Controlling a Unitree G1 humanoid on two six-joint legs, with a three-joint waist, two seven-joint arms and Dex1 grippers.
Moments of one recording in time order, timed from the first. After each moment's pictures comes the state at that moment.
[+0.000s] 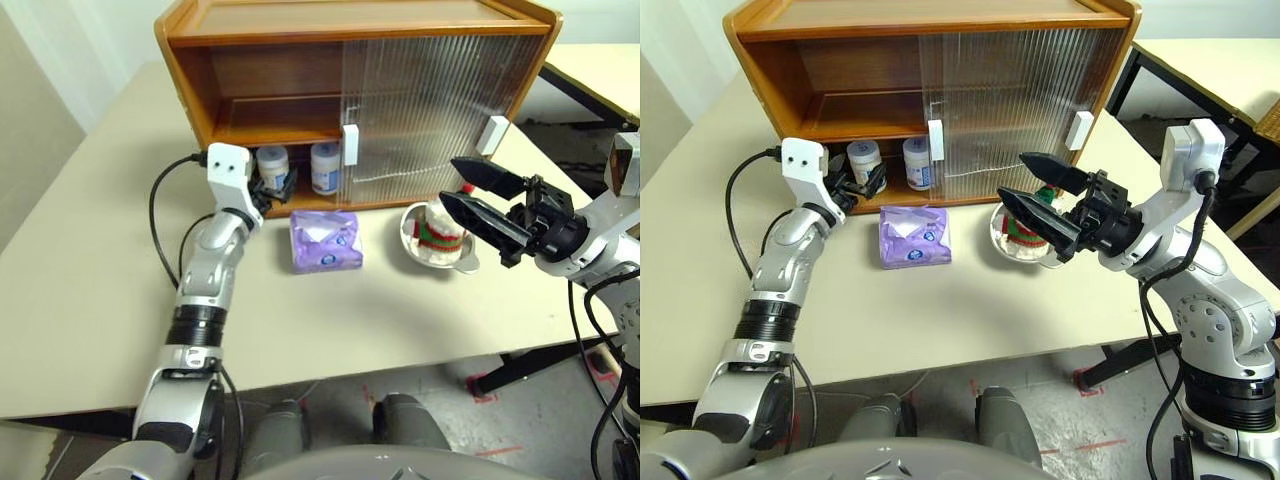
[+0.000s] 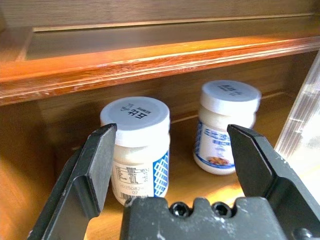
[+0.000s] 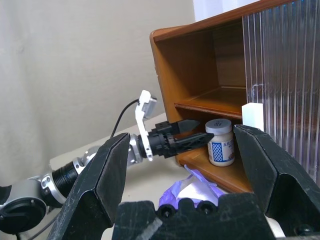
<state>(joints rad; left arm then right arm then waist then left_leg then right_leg) -0.50 0.24 0.09 0.25 -0.19 0.17 -0.34 -0.20 -0.57 -0.28 -0.42 0.96 0.53 0.81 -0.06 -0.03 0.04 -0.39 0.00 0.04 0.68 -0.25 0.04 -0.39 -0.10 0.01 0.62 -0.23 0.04</state>
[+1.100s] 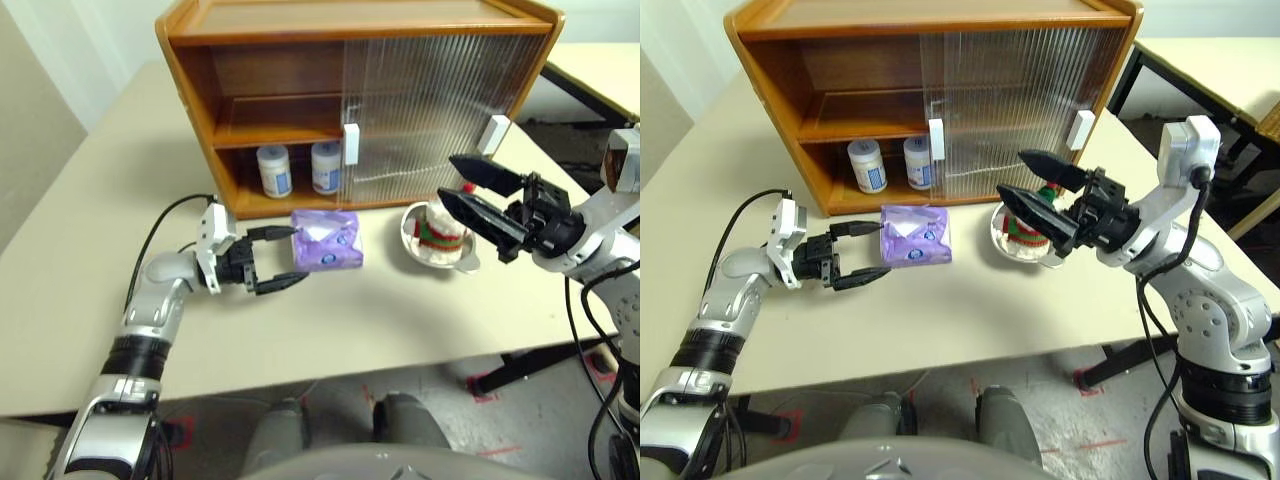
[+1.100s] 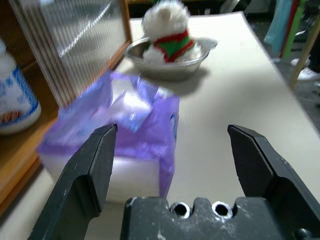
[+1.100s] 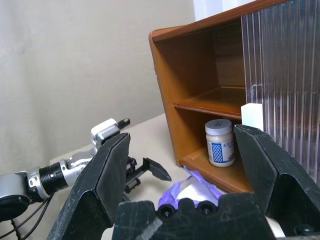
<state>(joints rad) -0.35 0.50 -0.03 0.39 -0.35 -0.13 -1.30 -0.22 -0.56 -0.28 -0.40 0.95 0.53 0.81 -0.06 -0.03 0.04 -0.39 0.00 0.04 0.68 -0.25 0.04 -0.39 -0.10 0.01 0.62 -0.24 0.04</state>
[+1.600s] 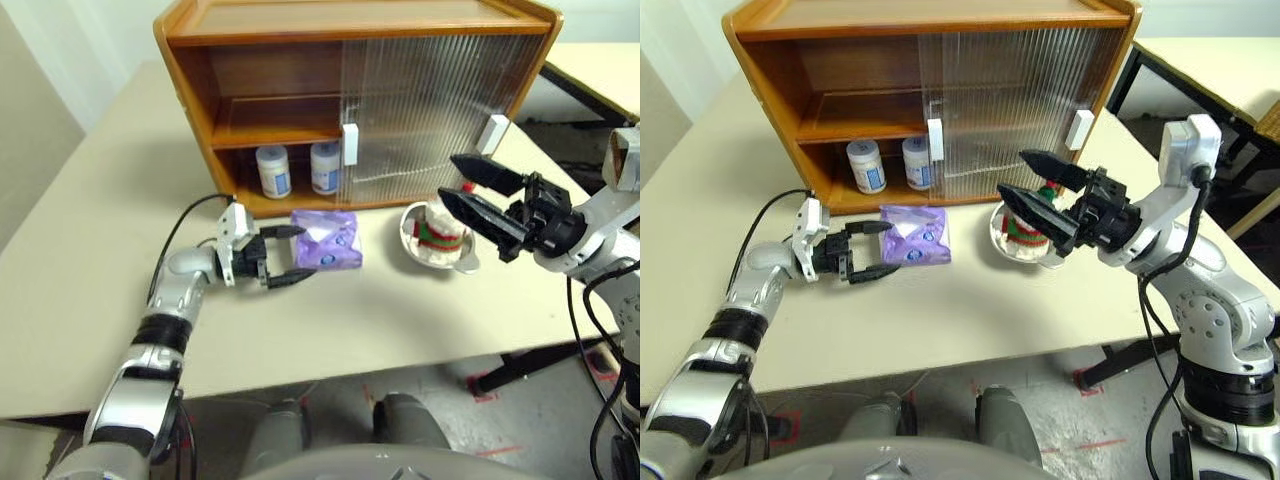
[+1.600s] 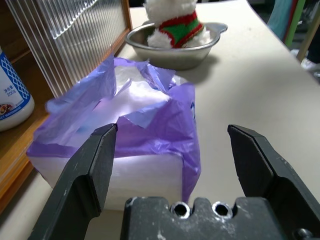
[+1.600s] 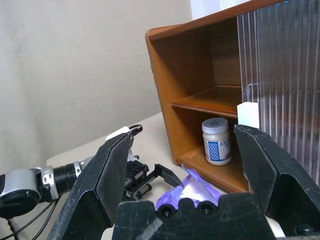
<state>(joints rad) -0.51 0.43 -0.06 0.71 -0.26 -0.31 -1.33 -0.22 -0.57 -0.28 -0.41 0.95 0.54 0.80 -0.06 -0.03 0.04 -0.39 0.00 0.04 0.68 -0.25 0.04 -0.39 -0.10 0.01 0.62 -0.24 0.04</state>
